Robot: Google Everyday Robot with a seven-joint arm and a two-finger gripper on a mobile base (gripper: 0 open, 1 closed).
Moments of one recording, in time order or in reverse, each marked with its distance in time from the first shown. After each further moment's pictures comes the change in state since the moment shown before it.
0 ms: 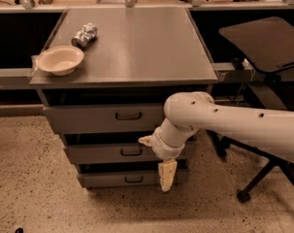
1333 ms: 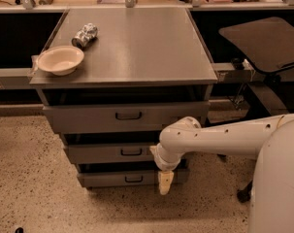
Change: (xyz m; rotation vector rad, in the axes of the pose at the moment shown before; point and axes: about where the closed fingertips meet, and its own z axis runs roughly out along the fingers) arm 0.091 -0.020 0.108 0.102 0.169 0.212
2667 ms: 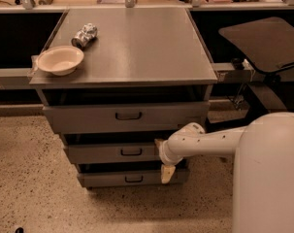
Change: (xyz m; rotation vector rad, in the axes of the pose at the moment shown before) arm 0.039 -0.056 0.052 0.172 -0.021 0.018
